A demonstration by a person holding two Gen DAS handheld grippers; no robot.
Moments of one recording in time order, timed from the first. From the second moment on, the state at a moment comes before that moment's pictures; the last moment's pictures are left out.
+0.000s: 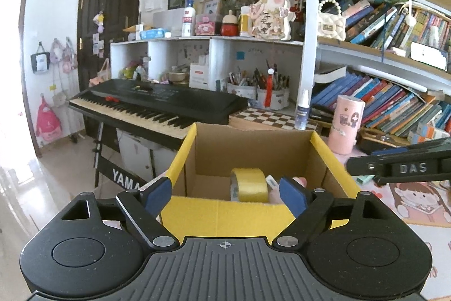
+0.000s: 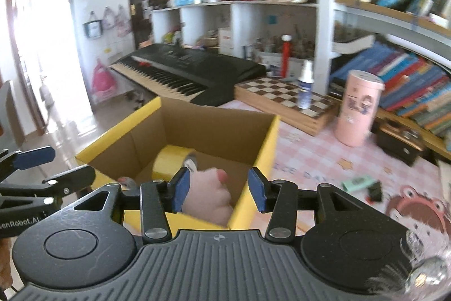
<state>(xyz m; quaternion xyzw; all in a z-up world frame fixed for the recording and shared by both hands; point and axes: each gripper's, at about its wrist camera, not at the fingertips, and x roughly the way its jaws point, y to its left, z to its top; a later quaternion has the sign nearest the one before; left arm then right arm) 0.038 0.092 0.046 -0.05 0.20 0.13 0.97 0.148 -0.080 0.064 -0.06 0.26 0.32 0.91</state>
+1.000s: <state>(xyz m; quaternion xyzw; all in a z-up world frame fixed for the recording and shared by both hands) -0.045 0.061 0.024 -0.03 0.25 0.08 0.96 0.004 -0.130 0.017 -0.03 0.31 0.19 0.93</state>
